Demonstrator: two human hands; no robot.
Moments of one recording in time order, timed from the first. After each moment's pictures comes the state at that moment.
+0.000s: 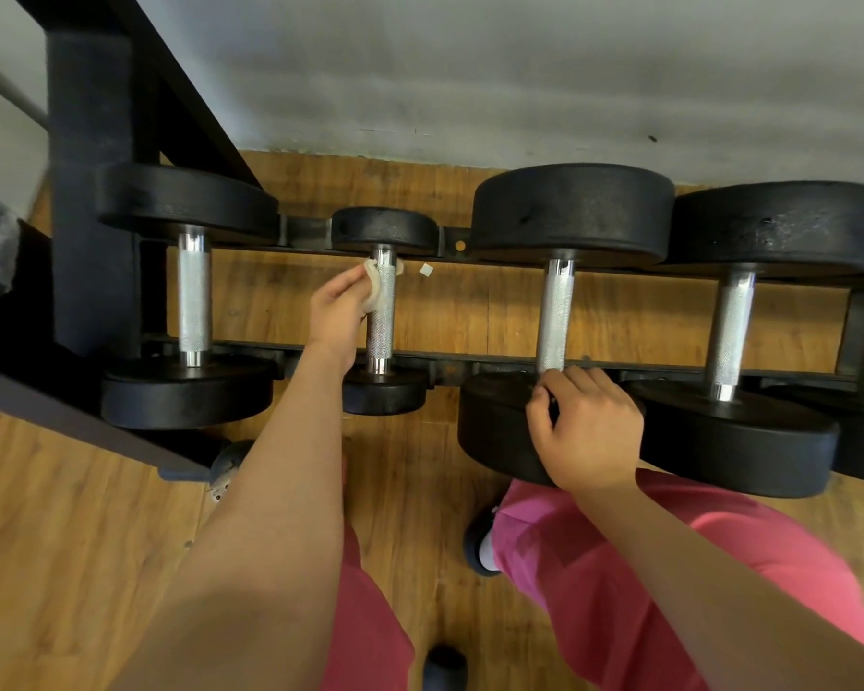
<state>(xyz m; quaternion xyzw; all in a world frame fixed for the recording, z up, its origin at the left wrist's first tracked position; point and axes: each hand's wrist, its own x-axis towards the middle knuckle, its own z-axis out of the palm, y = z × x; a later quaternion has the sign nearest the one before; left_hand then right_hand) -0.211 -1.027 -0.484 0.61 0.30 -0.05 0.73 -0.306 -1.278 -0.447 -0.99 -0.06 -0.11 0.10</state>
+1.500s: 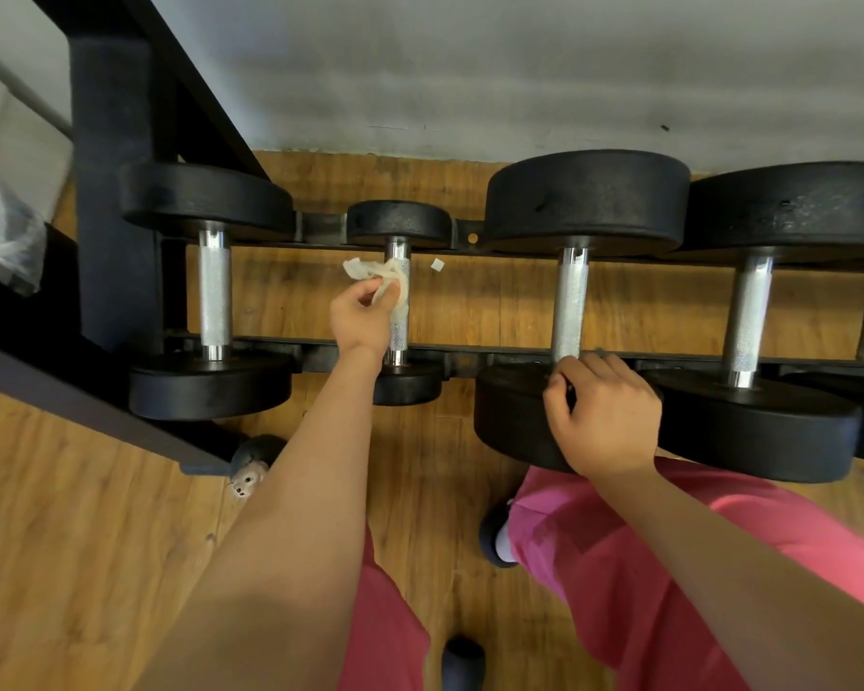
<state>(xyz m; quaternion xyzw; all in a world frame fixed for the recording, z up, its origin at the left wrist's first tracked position) -0.224 -1.043 -0.489 0.72 0.33 0.02 0.61 -0.306 -1.278 -0.449 -0.99 -0.06 -0.12 0.10</state>
